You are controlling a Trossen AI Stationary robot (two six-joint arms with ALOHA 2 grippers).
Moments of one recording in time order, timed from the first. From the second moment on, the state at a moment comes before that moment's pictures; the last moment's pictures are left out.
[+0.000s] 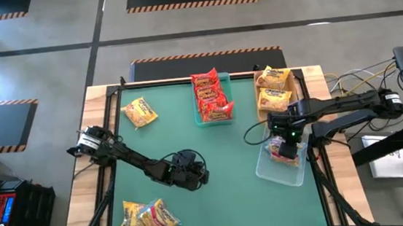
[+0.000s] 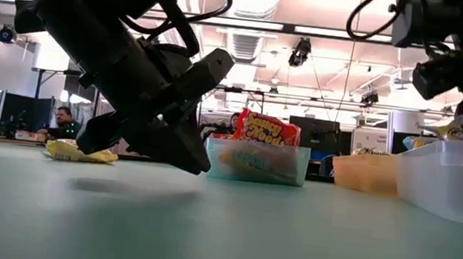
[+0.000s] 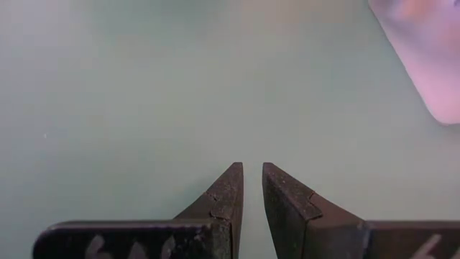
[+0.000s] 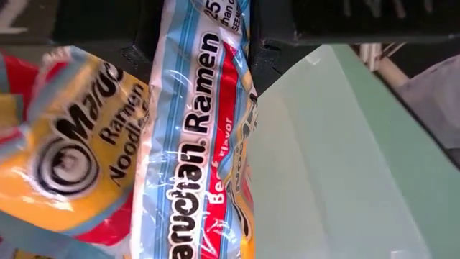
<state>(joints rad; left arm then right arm) -0.38 1.89 0.92 0.04 -0.65 -1.29 -0.07 1.06 0.73 -1.16 -0.42 0.45</state>
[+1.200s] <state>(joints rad) -0.31 1.89 0.92 0.04 -0.65 -1.33 -0.08 0.98 0.86 -1.23 -0.02 0.38</state>
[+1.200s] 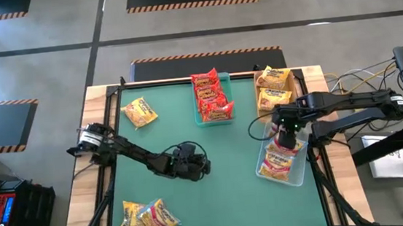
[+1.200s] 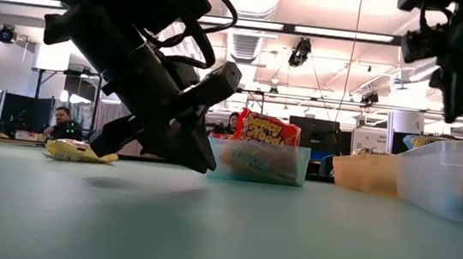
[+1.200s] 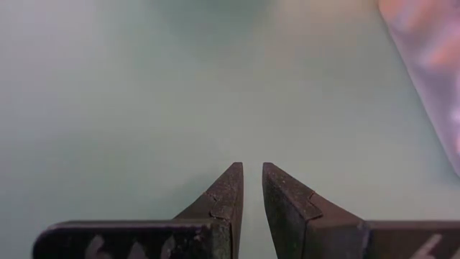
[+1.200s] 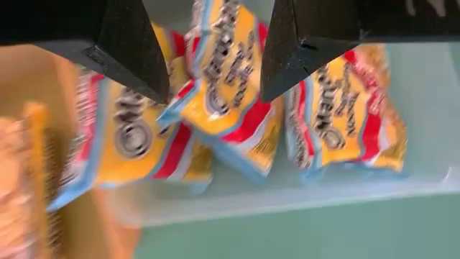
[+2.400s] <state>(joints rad) -0.70 1.88 1.59 -1.15 0.07 -1.69 -0.08 1.13 0.88 -0.93 0.06 0.16</state>
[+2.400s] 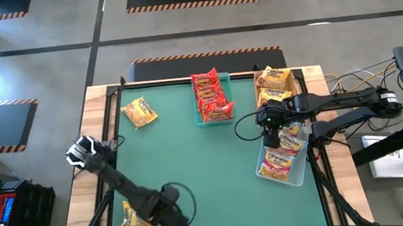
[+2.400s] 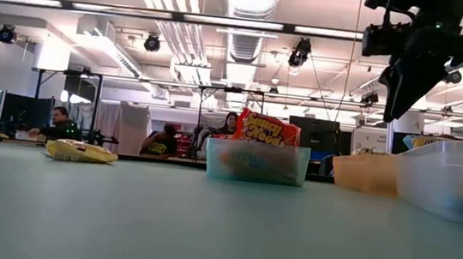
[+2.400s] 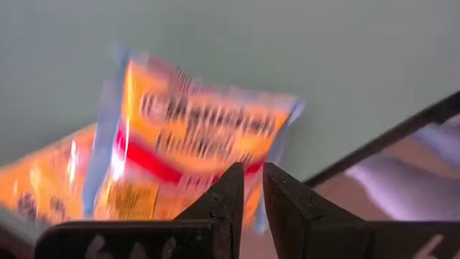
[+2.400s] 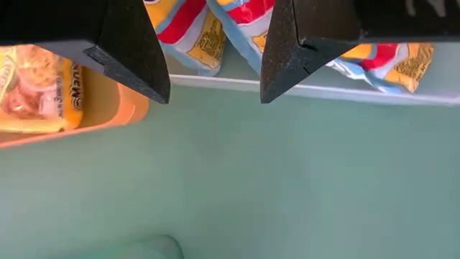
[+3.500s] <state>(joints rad) -0.72 1.87 1.16 -0.68 -0.04 -1.77 -0.08 1.18 0.91 -0.78 0.05 0.42</state>
